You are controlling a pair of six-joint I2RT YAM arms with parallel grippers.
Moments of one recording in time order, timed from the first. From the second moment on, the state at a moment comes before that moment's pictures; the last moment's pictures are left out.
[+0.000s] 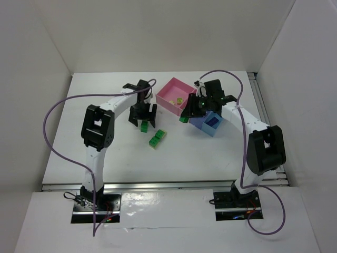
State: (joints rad) left arm -0.36 2.18 1.78 -0.98 0.09 -0.29; right arm 0.31 1.65 1.25 -0.41 -0.50 0.36
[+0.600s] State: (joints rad) left arm -0.30 1.80 1.52 -0.65 1.17 -0.16; right arm 0.31 1.65 1.23 -0.16 -1.10 0.40
